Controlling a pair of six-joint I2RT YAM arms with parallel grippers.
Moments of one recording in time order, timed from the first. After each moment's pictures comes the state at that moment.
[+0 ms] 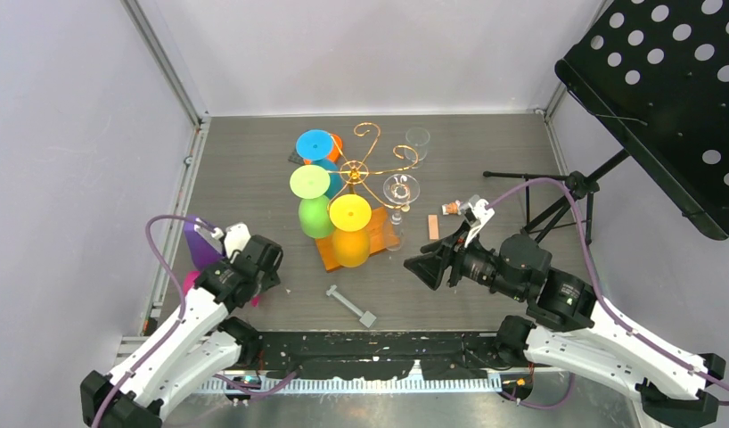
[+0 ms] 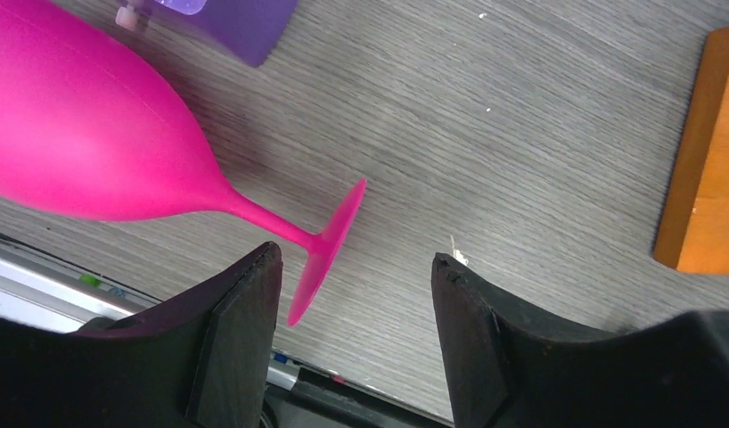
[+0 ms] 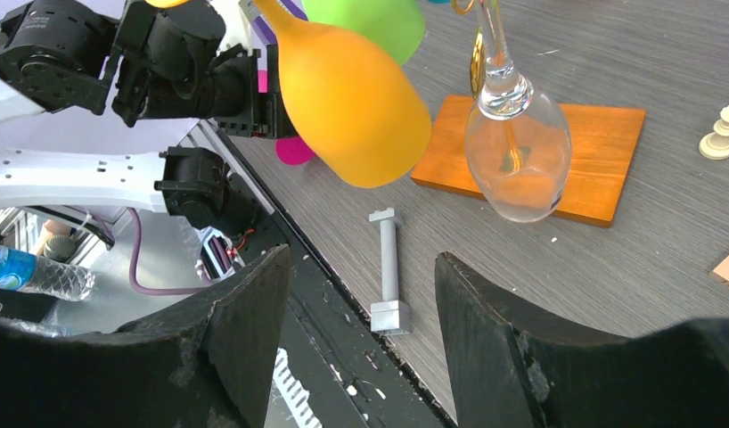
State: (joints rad) left arm -0.53 0.73 0.58 -1.01 -0.52 -0.87; right arm 1.00 0.56 0.76 -0.39 0.03 0.49
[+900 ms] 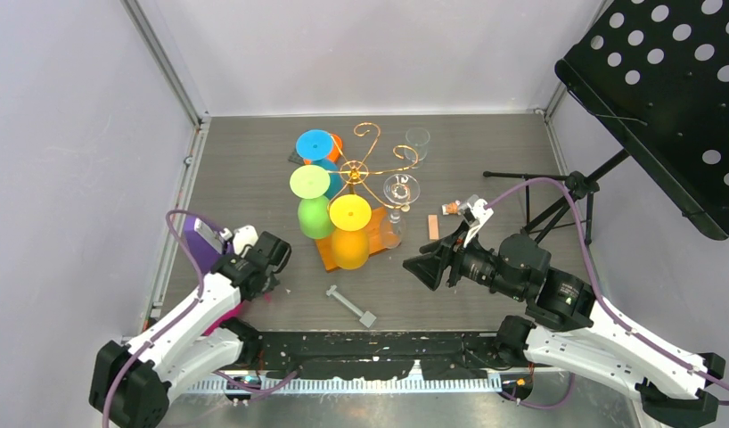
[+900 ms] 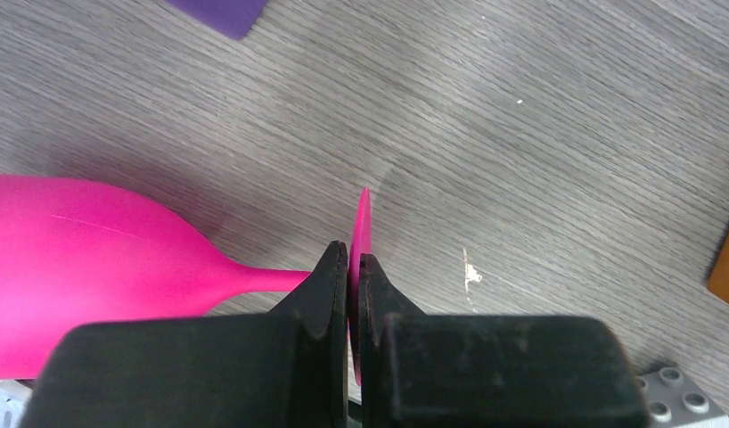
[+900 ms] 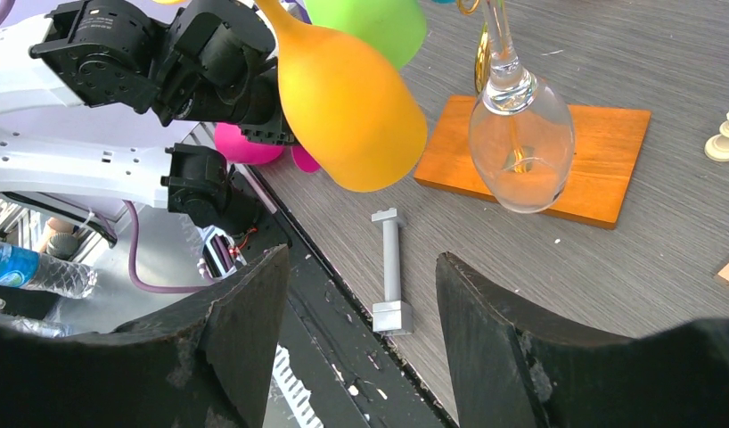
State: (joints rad) left arm -0.51 0.91 0.54 -0.90 -0.50 -0.90; right arm 1.00 0.58 0.76 -0.38 0.02 0.49
